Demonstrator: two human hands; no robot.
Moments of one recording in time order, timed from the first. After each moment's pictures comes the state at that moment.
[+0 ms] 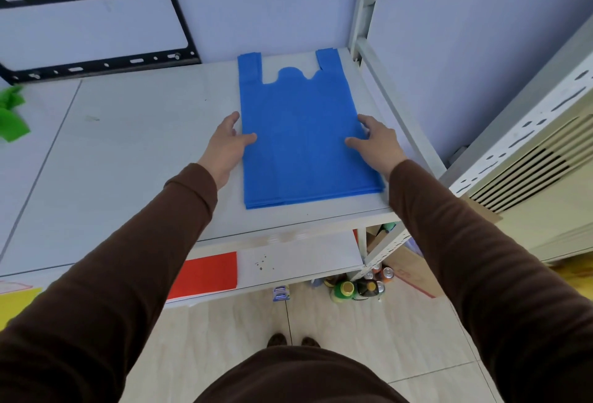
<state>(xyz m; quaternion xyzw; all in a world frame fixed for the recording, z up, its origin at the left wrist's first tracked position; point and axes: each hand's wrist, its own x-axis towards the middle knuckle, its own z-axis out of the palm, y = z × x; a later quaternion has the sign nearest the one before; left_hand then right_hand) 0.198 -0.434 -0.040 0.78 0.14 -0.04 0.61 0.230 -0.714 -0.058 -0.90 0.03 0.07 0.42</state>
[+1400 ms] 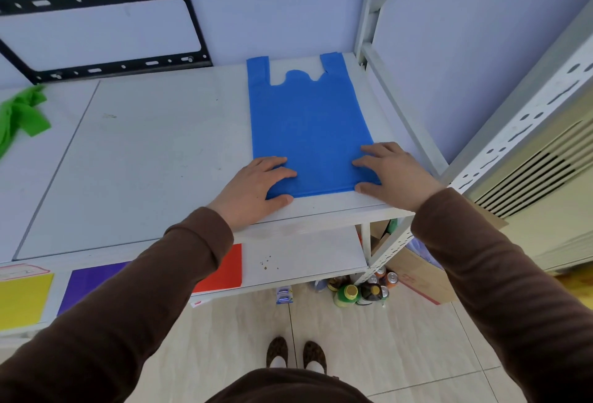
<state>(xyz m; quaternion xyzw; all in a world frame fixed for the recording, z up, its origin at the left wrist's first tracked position) 0.125 -0.436 -0.071 0.96 -0.20 -0.02 0.19 0.165 -0.739 -0.049 -0.97 -0.23 0.04 0.08</state>
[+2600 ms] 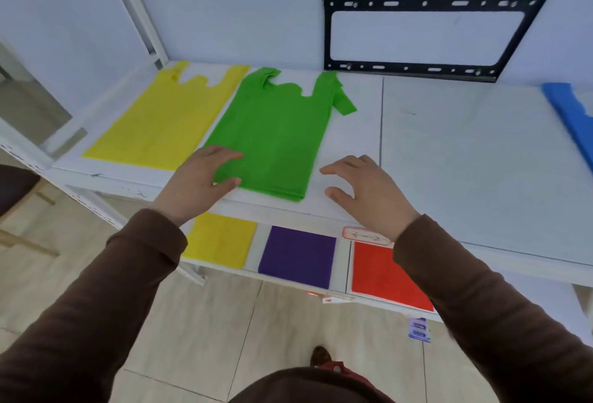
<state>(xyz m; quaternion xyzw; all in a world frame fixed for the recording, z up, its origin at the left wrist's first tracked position) -0.106 0.179 -0.030 0.98 0.08 0.09 0.17 0.015 -0.122 -0.035 -0.87 -0.42 0.00 0.24</state>
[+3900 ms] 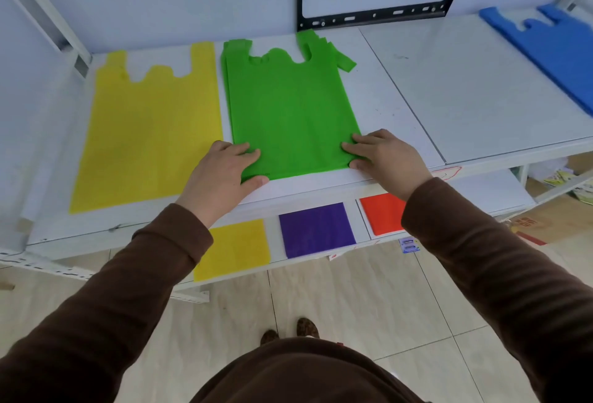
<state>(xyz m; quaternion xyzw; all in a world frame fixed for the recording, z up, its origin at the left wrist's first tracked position) -0.076 0.316 -0.061 0.99 -0.12 0.00 0.08 -0.032 -0.006 -0.063 -0.98 -0.20 -0.01 0.08</state>
